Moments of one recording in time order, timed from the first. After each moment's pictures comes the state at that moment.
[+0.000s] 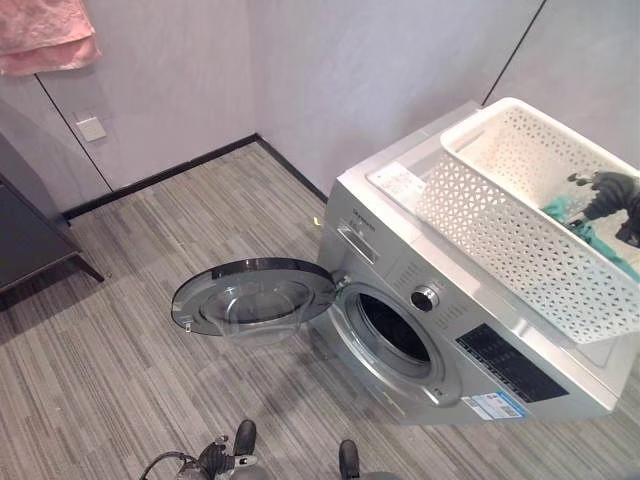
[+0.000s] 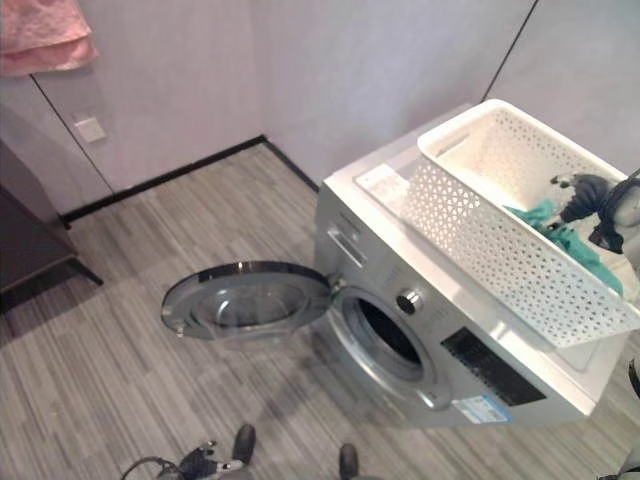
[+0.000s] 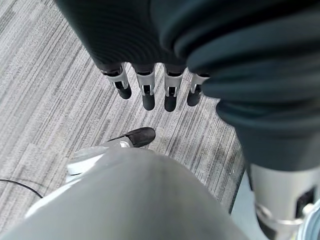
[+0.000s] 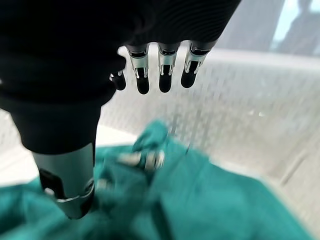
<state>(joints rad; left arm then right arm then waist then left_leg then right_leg) -0.01 0.27 -0.33 1.20 0.01 -0.08 0.03 -1.13 -1.15 0.93 1.01 0.02 -0.01 0.33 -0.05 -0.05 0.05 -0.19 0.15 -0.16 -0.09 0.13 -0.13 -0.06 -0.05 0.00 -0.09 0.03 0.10</state>
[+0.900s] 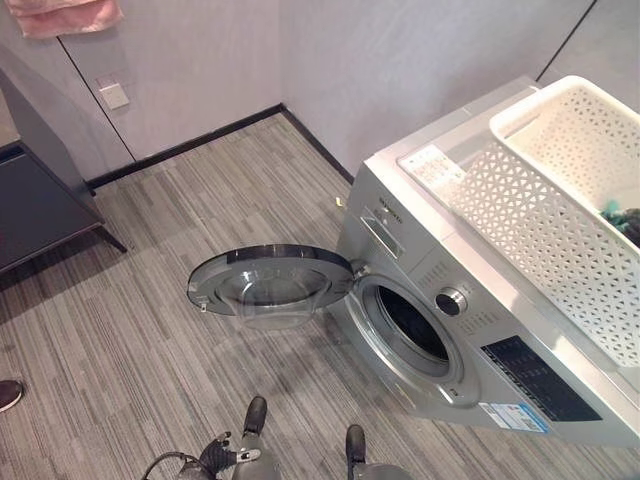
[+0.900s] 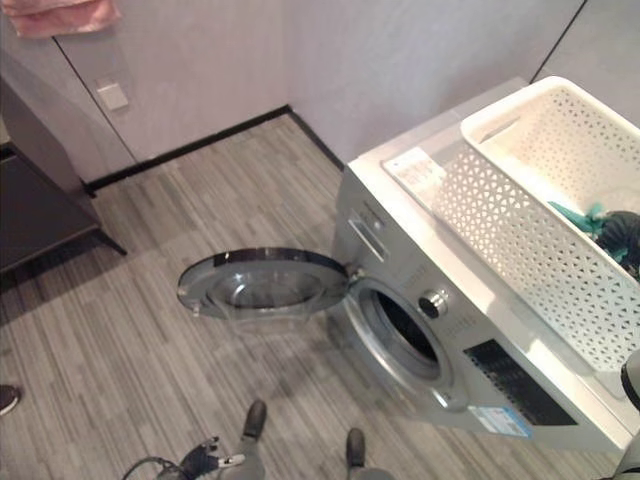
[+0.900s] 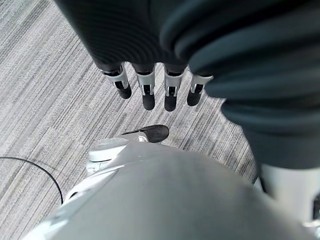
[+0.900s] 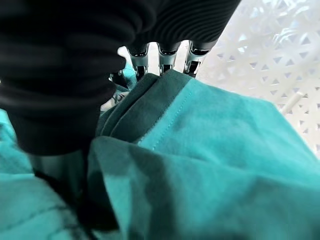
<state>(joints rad) 0.00 0.28 -0.33 1.16 -0.04 -0.10 0.02 -1.07 -1.16 0.88 1.17 -0.09 0.02 0.44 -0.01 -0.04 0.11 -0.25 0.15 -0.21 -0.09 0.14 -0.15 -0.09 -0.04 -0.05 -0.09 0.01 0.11</state>
